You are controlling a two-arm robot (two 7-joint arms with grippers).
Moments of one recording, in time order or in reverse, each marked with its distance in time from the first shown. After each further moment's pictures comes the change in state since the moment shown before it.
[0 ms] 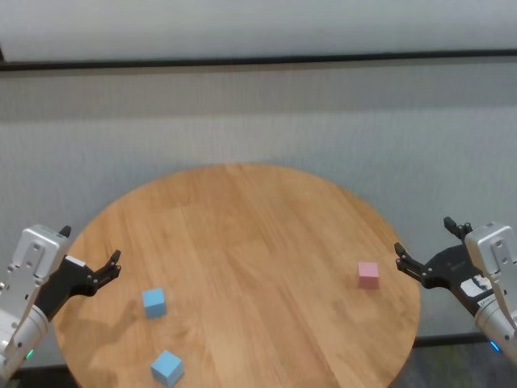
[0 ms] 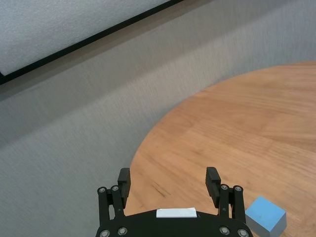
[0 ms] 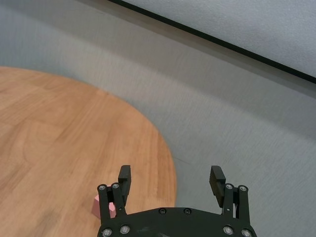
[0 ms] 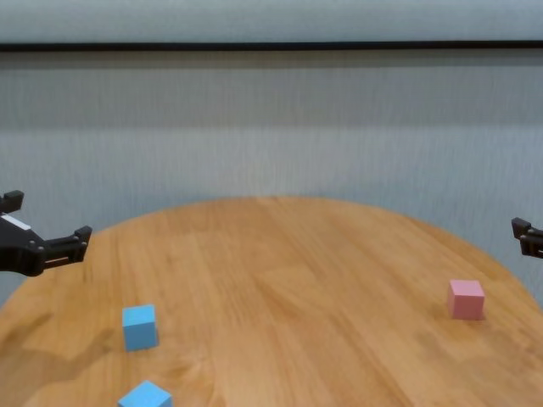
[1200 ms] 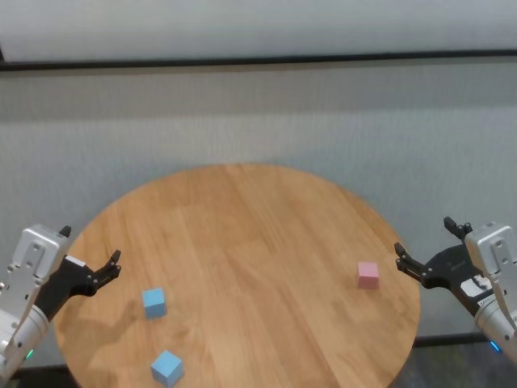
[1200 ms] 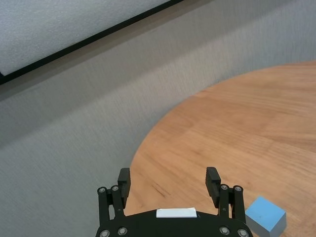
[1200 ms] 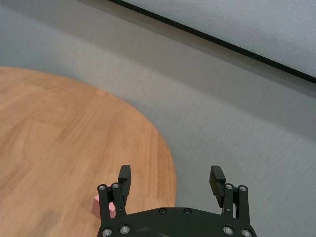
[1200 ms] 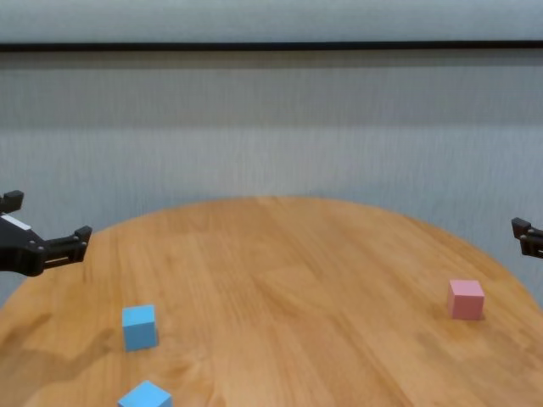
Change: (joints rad) left arm 0.000 0.000 0.000 0.000 0.000 0.000 0.000; right arm 0.000 0.000 0.000 0.000 0.000 0.000 0.000
